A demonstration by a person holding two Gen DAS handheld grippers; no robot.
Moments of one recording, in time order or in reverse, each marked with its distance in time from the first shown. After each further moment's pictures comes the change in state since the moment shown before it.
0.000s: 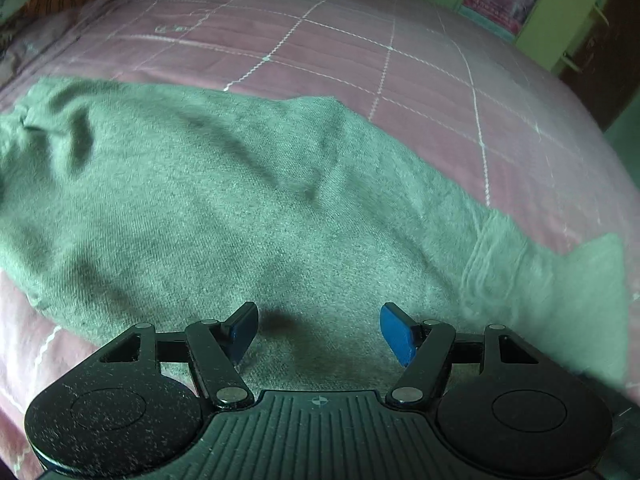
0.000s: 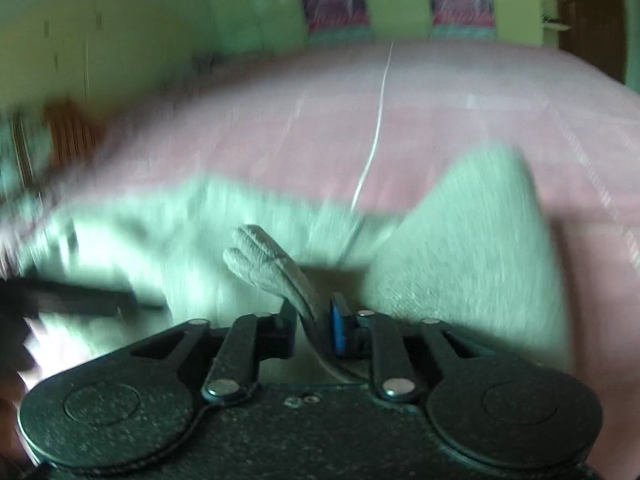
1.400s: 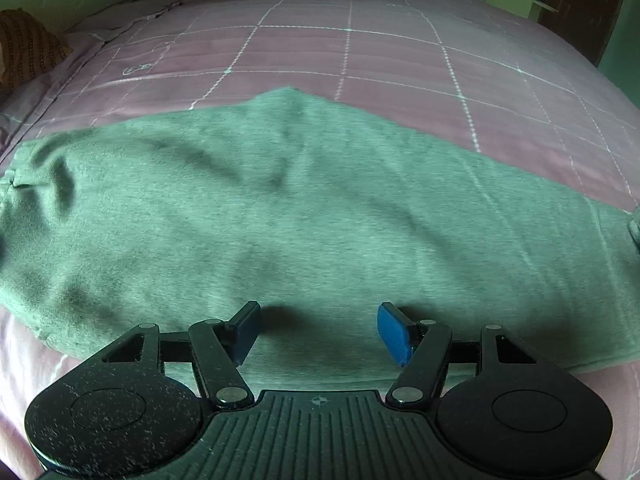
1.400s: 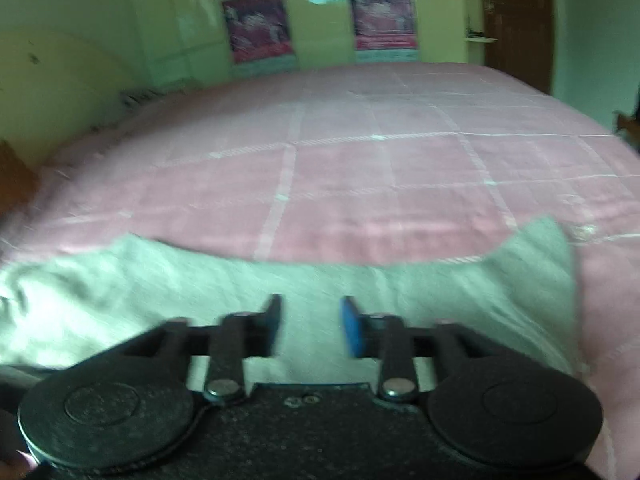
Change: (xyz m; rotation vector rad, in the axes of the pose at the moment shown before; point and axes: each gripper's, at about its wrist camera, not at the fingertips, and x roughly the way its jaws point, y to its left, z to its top) left arm 0.013 -0.039 -0.019 0.235 -0.024 0.127; right arm -0.044 -0.041 0.031 0.114 -0.123 -0.245
